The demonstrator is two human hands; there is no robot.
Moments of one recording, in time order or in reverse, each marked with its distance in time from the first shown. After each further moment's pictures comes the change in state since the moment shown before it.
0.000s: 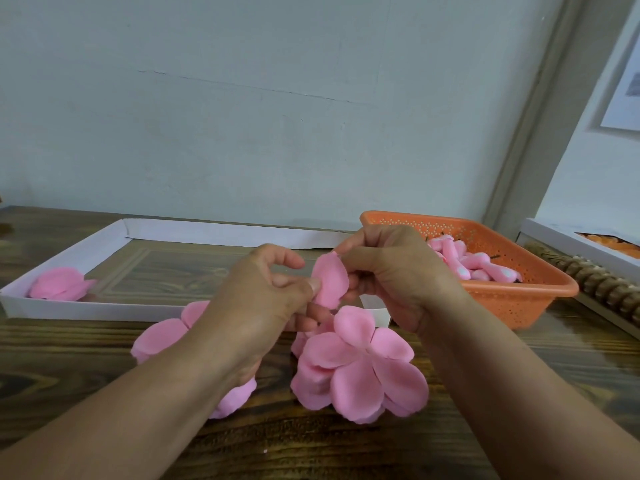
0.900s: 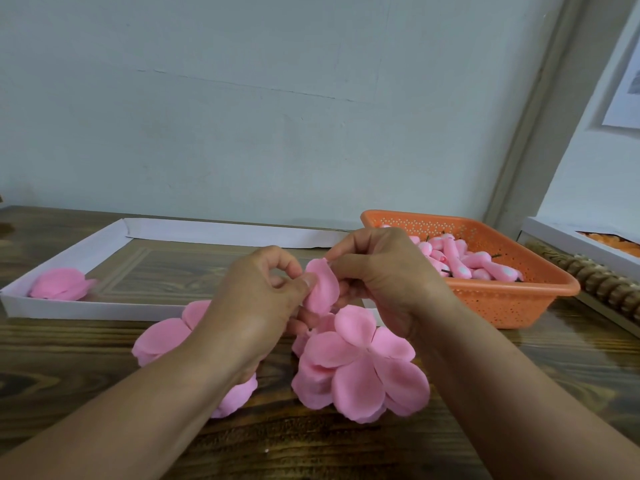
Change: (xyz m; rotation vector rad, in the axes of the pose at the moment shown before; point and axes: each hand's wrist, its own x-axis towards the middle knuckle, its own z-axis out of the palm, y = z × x) left_hand 0.005 -0.007 -0.003 0.155 0.078 0.052; right_hand -0.002 0.000 0.009 -0.048 -0.028 0.001
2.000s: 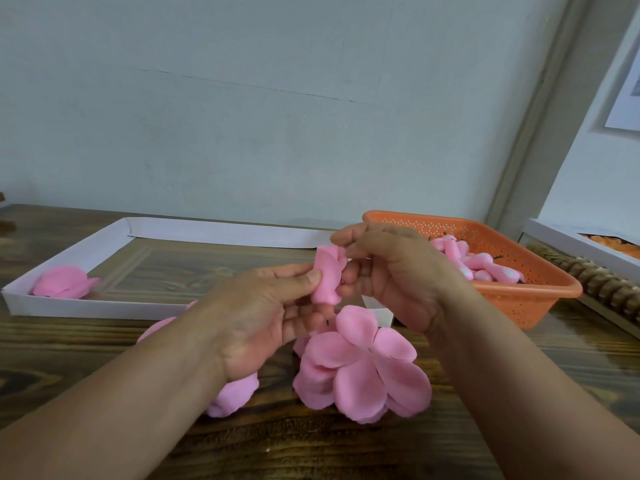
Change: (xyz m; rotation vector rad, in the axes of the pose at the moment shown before) left_hand -0.002 0.012 -0.005 -0.480 -0.294 -0.333; right_hand 0.003 -0.005 -0.011 0.298 -0.079 0.072
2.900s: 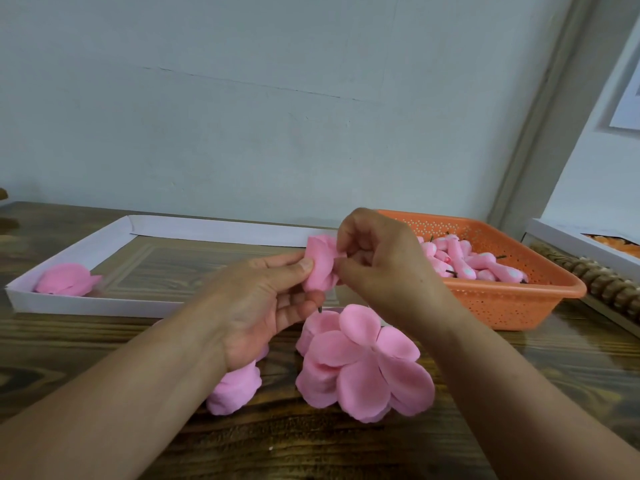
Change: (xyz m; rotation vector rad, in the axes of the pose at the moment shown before) left_hand 0.004 0.003 -0.001 -0.023 0.100 0.071; right_hand 0.000 0.012 0.004 -0.822 0.111 -0.493
